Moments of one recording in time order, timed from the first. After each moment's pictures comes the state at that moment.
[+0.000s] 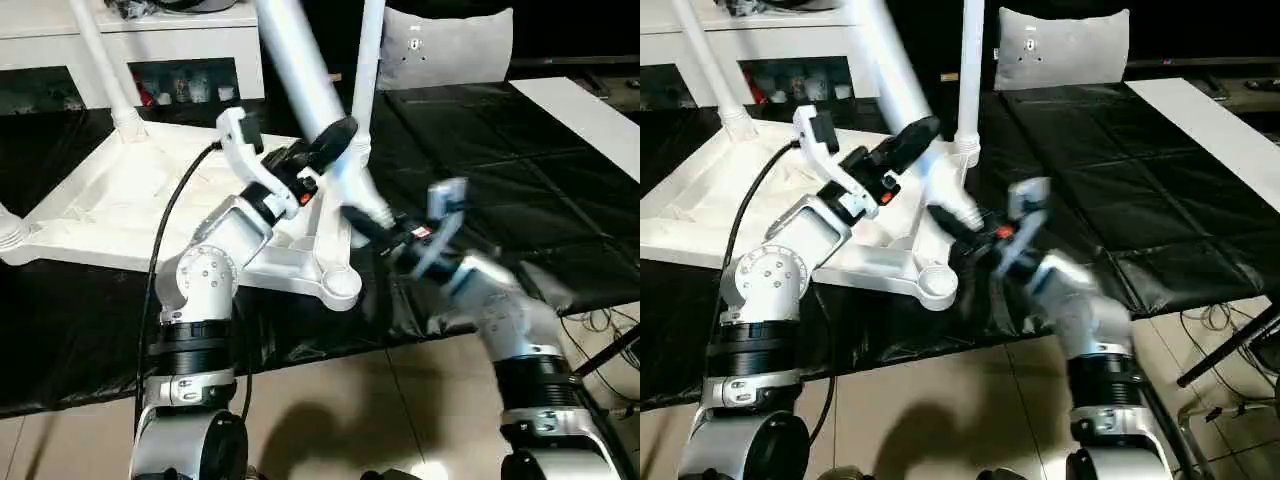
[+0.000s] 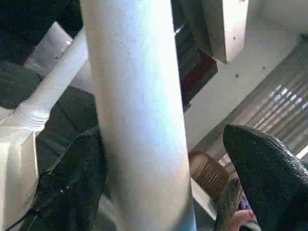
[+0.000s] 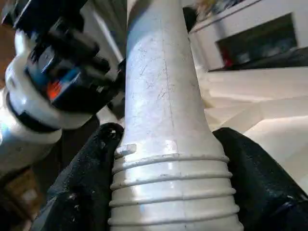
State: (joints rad) left arm -0.66 -0.09 0.28 0.17 -0.65 0.62 -0.39; right arm -0.49 -0.12 -0.06 0.31 0.50 0.45 0.87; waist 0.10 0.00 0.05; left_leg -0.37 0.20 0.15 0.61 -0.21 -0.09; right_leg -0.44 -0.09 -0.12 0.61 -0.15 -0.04
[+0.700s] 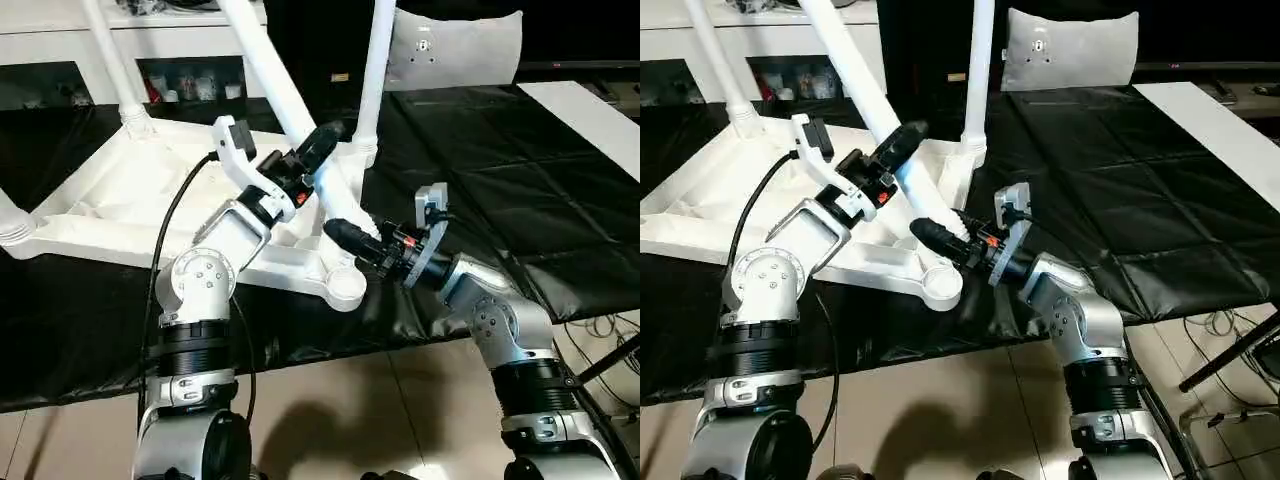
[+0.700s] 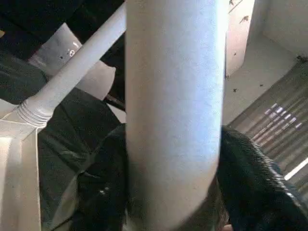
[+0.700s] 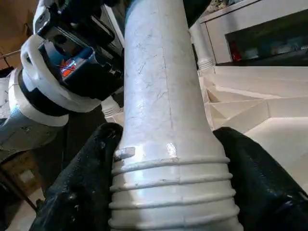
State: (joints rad) left arm -0.66 -0.09 0.32 0.18 -0.71 0.63 -0.36; right arm -0.48 -0.14 -0.03 0.29 0.47 0.42 0.88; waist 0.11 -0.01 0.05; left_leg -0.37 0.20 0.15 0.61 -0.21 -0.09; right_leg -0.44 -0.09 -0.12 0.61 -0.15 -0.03
